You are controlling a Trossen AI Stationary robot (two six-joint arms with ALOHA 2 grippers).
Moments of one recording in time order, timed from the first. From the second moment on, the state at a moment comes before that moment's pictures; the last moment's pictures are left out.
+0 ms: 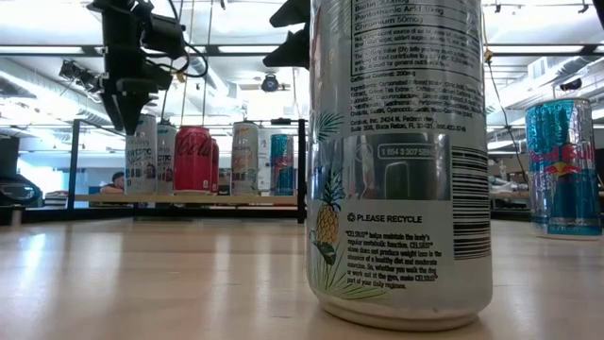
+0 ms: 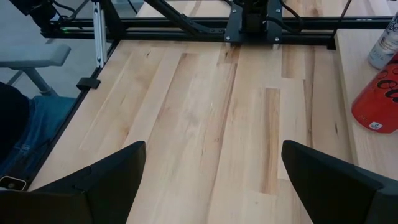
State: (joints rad) left arm 0.85 1.19 1.07 -1.21 -0.30 0.05; right arm -0.11 1.75 1.55 -0.45 -0.38 -0.10
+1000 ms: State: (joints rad) left arm 0.82 1.00 1.07 -1.21 -0.20 0.05; right arm -0.12 1.80 1.55 -0.33 -0.35 -0.11
